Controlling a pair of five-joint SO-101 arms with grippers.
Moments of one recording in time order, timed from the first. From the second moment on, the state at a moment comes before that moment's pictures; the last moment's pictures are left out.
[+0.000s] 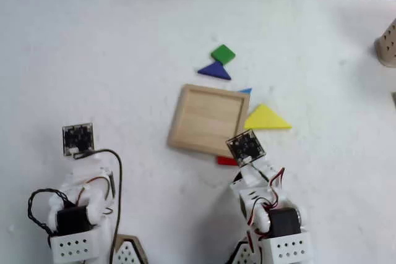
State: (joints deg) left arm -15.9 -103.5 97.3 73.4 -0.6; right arm -11.6 -102.5 96.5 71.2 22.0
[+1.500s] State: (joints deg) left arm -12.0 -103.5 96.9 52.2 -0.6; right arm -4.3 -102.5 96.5 71.7 22.1
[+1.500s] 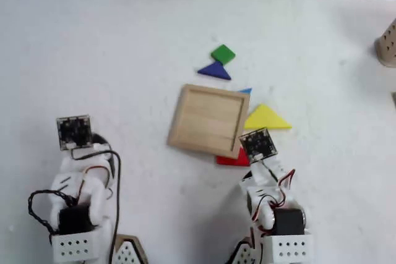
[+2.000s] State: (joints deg) left arm -8.5 -103.5 93.6 57.4 -0.6; right arm 5.6 -102.5 95.4 68.7 22.0
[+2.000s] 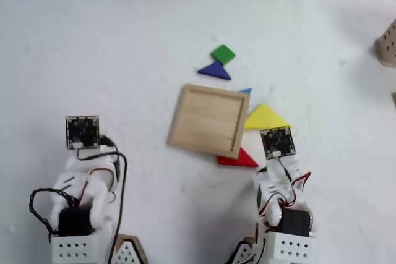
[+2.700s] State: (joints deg) left arm -7.0 -103.6 90.1 59.4 1.5; right arm 2.1 -102.5 96.2 65.1 22.0
